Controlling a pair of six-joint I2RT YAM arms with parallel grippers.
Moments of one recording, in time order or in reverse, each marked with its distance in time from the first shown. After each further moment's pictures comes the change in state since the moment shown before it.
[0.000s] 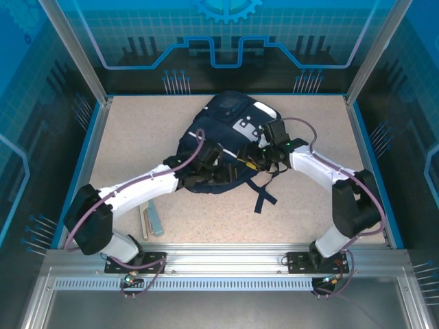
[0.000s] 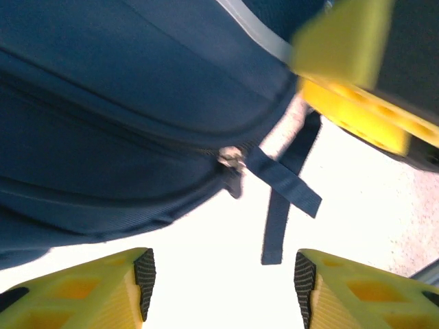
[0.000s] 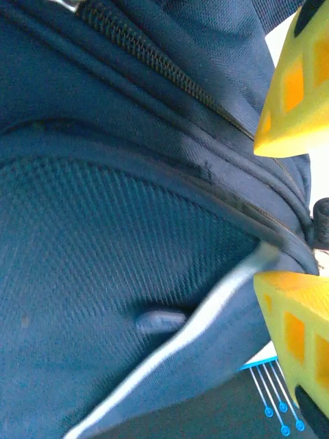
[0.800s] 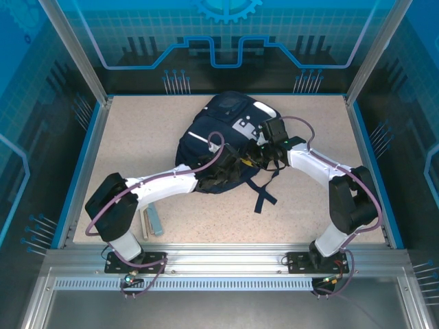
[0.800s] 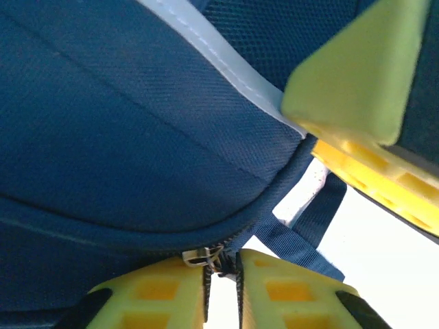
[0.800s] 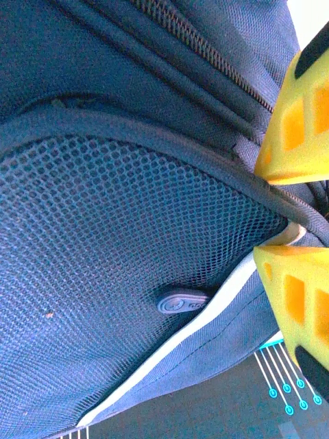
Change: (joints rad) left arm -0.064 0.170 0.054 0.103 -0.224 -0.105; right arm 0.000 0.026 0.030 0.023 -0.017 0.036
